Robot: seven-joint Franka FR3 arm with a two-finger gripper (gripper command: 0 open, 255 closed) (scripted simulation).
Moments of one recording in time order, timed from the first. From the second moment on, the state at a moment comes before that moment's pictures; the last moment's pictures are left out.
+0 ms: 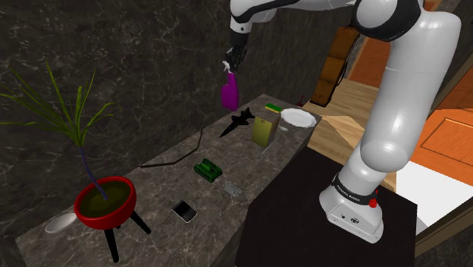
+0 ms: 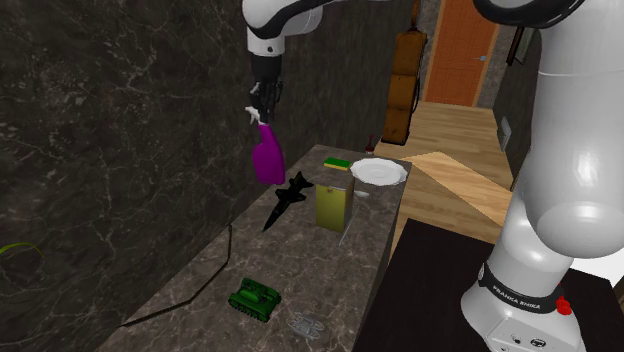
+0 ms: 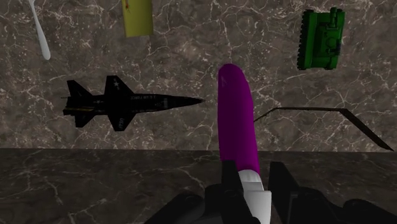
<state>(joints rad) 0.01 0.22 -0.12 -1.66 0.02 1.98 -0.16</state>
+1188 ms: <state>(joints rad) -0.14 0.28 -0.20 -1.68 0.08 2.06 -0.41</state>
